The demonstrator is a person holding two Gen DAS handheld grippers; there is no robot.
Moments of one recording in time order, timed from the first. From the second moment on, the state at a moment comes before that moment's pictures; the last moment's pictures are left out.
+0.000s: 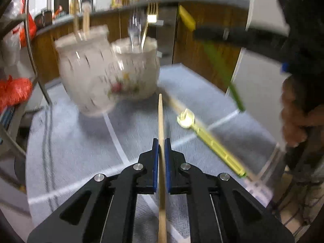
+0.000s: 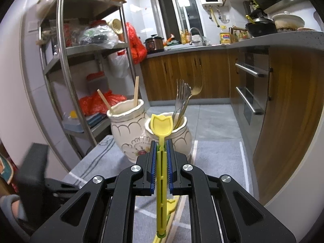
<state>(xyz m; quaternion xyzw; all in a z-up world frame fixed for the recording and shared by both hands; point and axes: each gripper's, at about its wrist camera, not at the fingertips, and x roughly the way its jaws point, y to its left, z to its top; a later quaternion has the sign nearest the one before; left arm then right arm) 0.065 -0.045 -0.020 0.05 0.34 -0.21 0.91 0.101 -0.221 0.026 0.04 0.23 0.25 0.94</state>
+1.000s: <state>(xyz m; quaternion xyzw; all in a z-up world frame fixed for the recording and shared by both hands) 0.153 0.062 0.090 -0.07 0.09 -0.17 0.98 0.200 -0.195 0.065 0.09 0.13 0.26 0.95</state>
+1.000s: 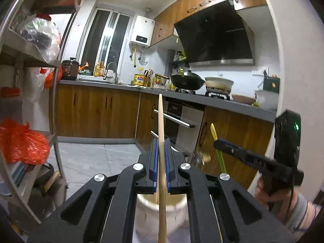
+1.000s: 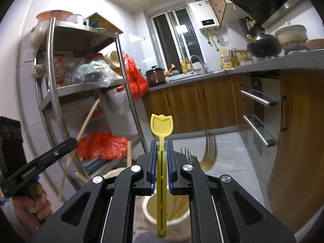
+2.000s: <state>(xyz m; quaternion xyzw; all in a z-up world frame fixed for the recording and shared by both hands) 0.160 0.050 0.045 -0.05 0.12 -0.17 0.98 0.198 -0.165 0.016 0.00 0.16 0.24 0.96</state>
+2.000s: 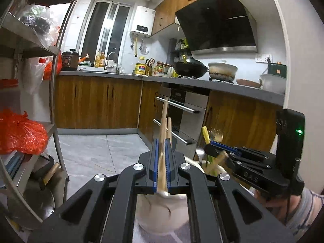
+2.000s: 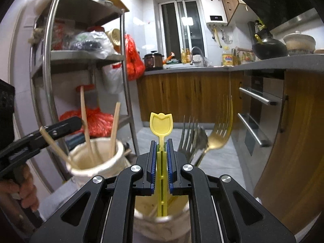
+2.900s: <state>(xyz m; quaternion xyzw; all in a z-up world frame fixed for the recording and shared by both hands) 0.133 0.066 0.071 -0.03 0.13 -0.14 0.98 0.164 -0.193 0.063 0.00 0.17 0.23 0.96</state>
